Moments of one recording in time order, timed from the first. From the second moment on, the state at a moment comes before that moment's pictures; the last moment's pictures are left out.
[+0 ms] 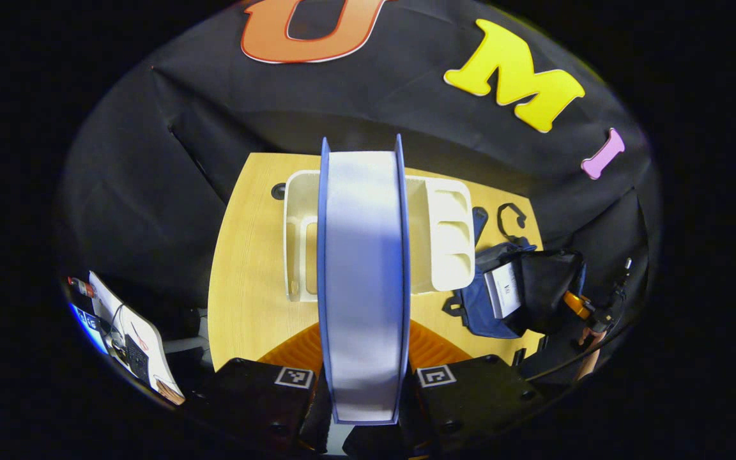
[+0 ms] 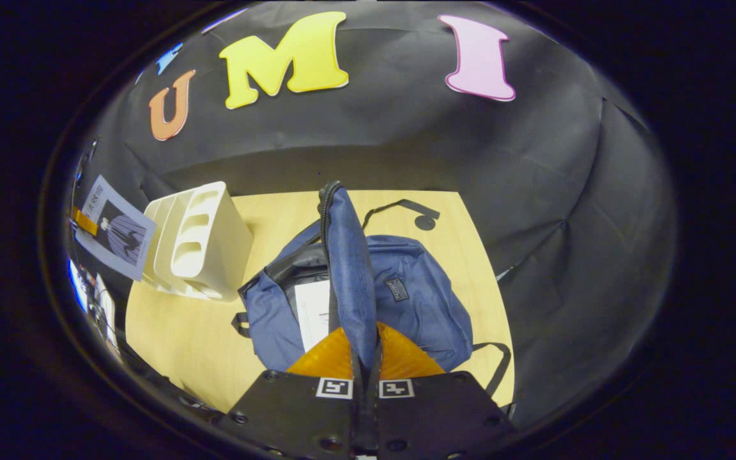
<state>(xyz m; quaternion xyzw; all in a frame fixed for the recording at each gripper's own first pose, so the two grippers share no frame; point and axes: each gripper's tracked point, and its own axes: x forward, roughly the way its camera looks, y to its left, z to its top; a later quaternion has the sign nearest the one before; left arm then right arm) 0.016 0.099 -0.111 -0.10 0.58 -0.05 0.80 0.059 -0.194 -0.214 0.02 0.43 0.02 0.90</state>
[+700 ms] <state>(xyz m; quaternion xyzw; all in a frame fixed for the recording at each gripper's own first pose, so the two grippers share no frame) 0.006 -0.093 -0.087 -0.30 0.41 -0.23 0.83 0.053 -0.202 -0.212 0.02 0.42 0.00 0.91</state>
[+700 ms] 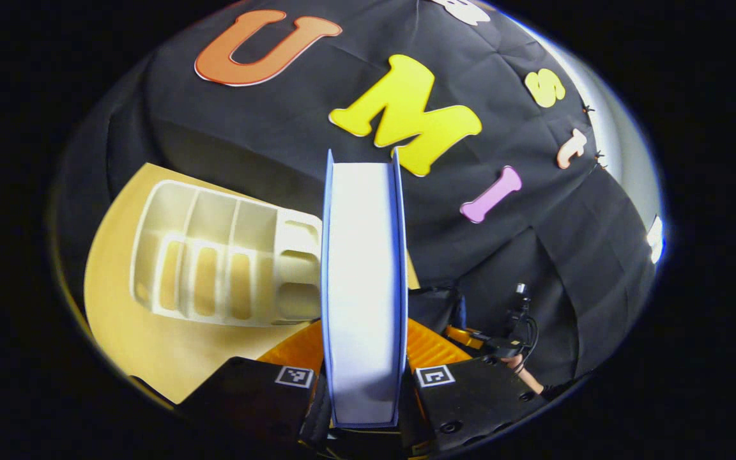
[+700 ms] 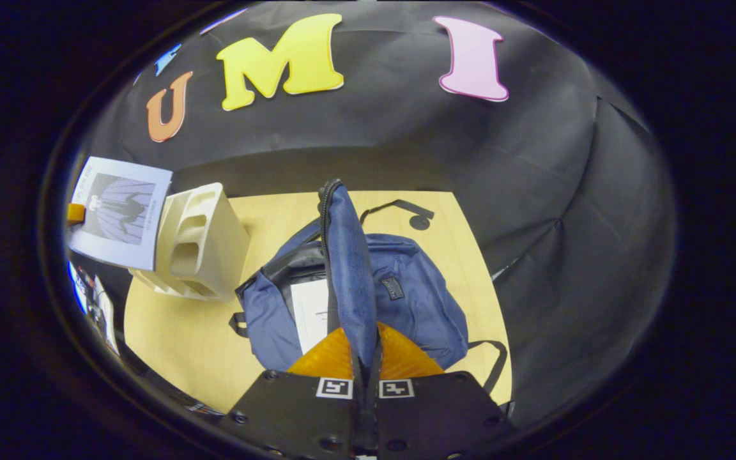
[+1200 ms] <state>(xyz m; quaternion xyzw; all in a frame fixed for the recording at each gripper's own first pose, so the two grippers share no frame) -0.032 -0.216 -0.183 -0.37 0.45 -0.25 0.77 0.054 -0.208 -0.213 -0.02 0.42 0.00 0.91</state>
